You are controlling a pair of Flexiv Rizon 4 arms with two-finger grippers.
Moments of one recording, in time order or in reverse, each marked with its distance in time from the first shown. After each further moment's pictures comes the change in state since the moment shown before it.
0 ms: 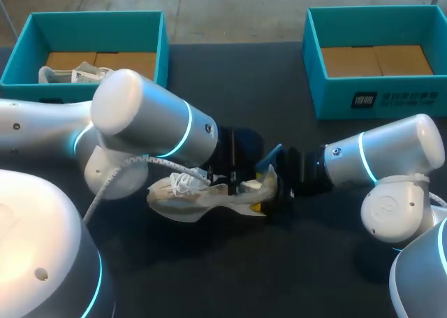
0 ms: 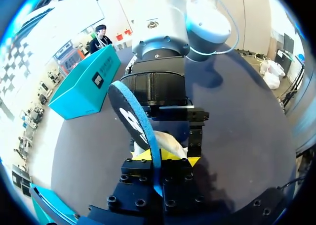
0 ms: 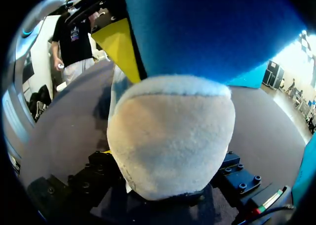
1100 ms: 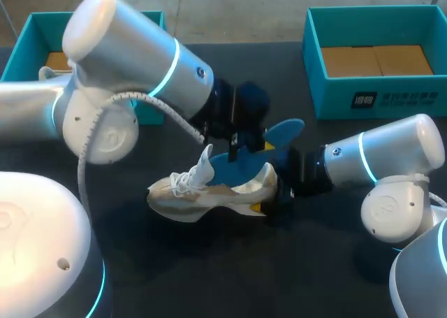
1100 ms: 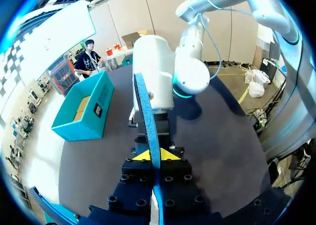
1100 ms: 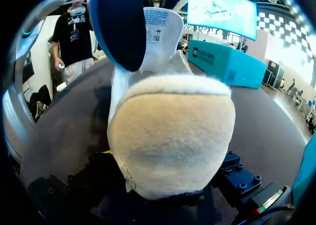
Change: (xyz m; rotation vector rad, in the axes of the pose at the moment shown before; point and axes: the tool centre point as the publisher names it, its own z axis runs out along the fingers) left arm -0.006 -0.088 -0.095 0.089 0.116 0.031; right arm 0.000 0.000 0.000 0.000 0.000 0.000
